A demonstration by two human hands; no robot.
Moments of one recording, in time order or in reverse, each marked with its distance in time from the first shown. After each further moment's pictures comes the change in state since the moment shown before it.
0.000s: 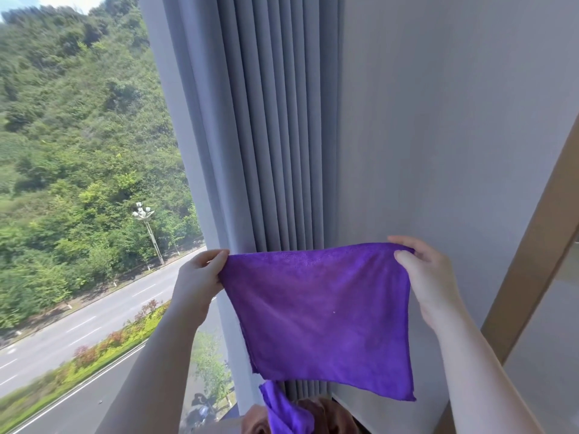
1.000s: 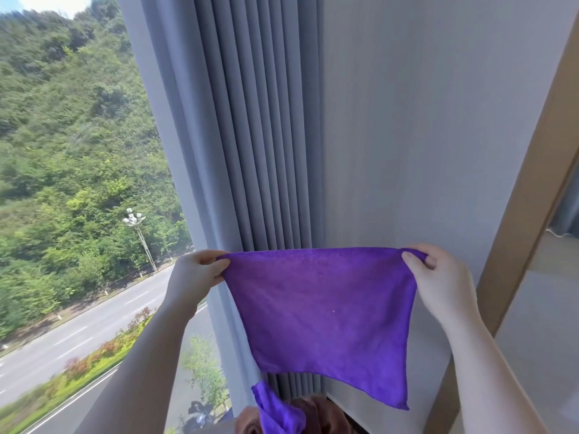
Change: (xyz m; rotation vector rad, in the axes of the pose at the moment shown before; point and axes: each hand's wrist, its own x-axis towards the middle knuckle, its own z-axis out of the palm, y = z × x) left_hand -0.001 0.013 0.013 0.250 -0.052 0.145; right_hand -0.007 0.000 -0.046 -0.489 0.139 -0.107
